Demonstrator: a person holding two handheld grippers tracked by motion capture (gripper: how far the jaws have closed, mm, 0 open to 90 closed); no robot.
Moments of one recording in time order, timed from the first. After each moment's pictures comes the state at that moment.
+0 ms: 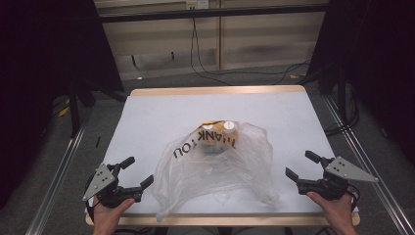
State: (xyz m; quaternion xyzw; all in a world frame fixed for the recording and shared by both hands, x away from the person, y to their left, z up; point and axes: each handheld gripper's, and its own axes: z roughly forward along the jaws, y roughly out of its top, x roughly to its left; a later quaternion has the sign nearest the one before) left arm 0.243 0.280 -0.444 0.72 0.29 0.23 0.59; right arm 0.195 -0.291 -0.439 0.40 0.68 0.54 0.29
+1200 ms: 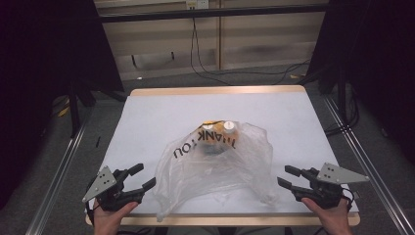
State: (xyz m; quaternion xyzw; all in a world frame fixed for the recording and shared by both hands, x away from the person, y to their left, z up) left arm 0.229 0.273 -0.436 0.74 0.28 0.19 0.58; right arm 0.183 -0.272 -0.432 0.34 0.74 0.54 0.20
